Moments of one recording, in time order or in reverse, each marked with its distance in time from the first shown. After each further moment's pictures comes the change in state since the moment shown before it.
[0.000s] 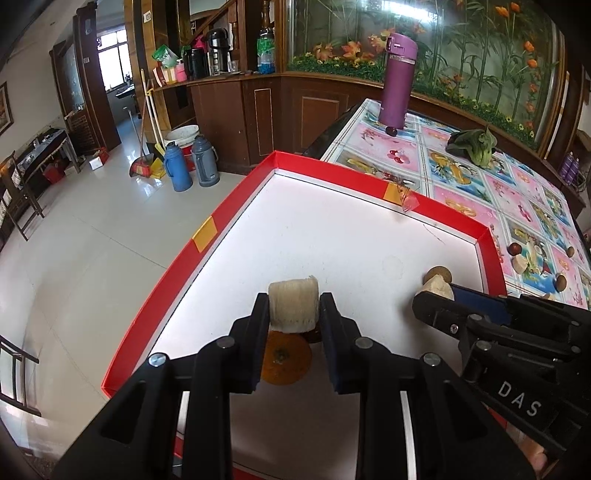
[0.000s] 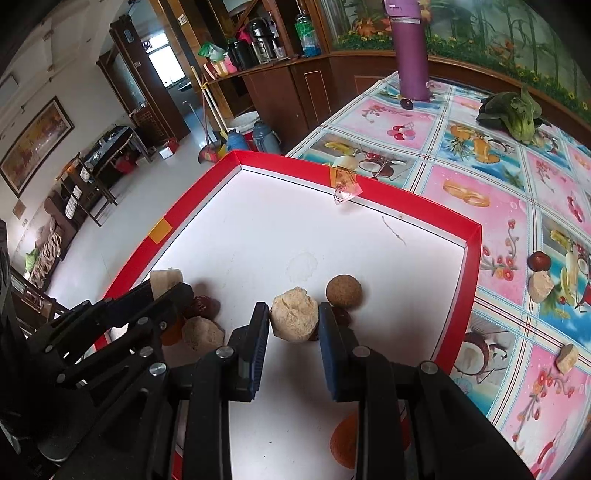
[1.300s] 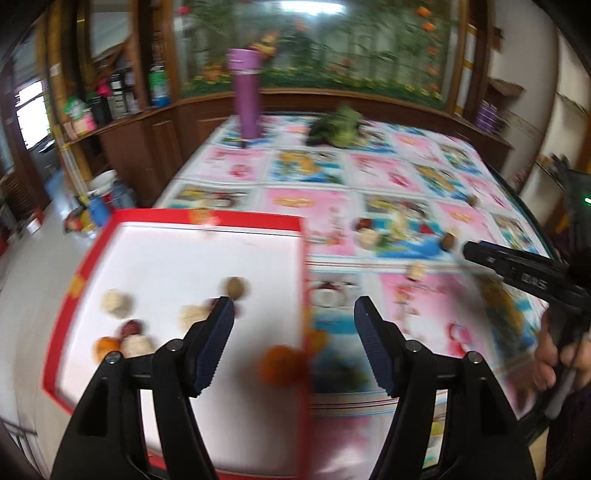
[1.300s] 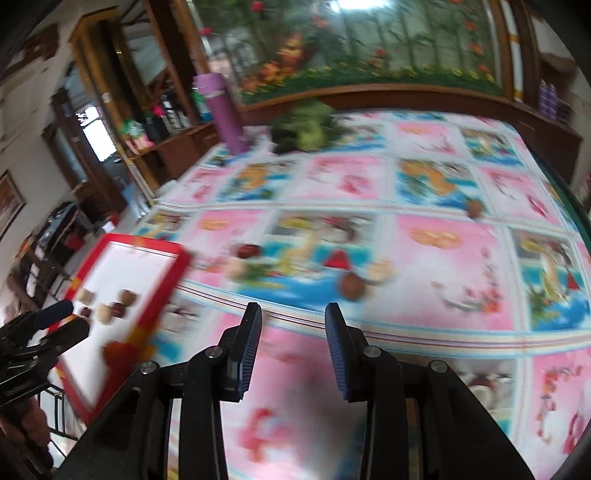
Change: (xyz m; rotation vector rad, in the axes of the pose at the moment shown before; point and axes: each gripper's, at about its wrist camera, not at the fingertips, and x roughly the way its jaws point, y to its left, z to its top) left arm -0.058 -0.148 -0.006 0.271 -0.018 -0.258; right arm -0.135 -0.218 -0.067 0.235 -0.200 -0.201
